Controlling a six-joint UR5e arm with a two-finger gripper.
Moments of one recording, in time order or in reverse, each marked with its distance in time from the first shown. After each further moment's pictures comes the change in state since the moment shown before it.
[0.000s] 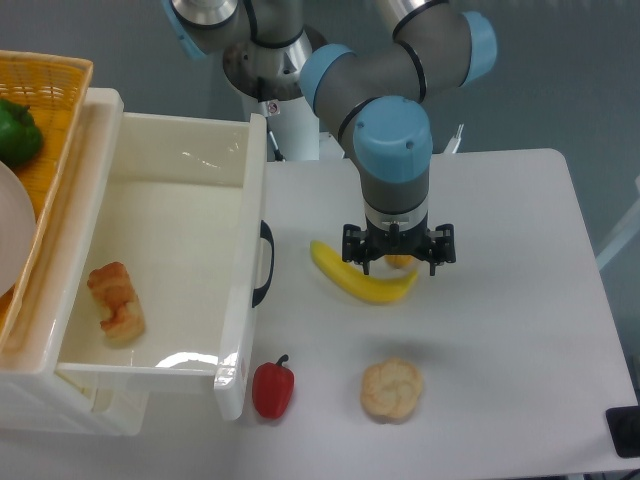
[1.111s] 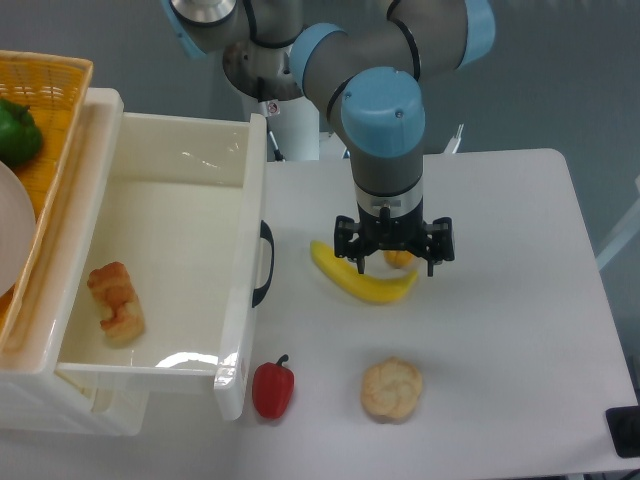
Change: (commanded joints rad) arm -0.020 0.041 0.084 -0.005 -0.031 0.056
